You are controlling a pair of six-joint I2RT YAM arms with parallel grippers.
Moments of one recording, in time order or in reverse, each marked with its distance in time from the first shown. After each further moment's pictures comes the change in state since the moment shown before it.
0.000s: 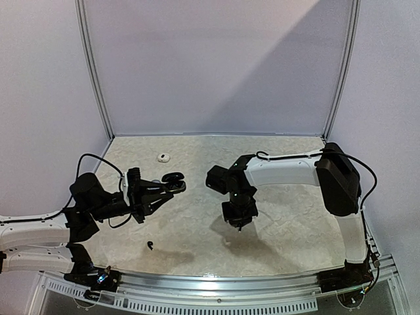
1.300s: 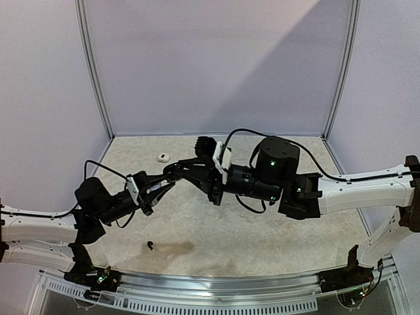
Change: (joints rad) left arm -0.064 0.116 -0.023 0.208 -0.285 0.270; right arm 0.233 -0.650 -0.563 1.575 -0.150 -1.138
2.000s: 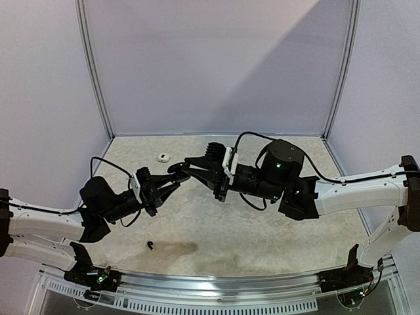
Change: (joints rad) left arm 0.016 0.109 0.007 0.118 0.067 -0.127; right arm -0.064 0.008 -0.087 0.179 -0.082 -0.117
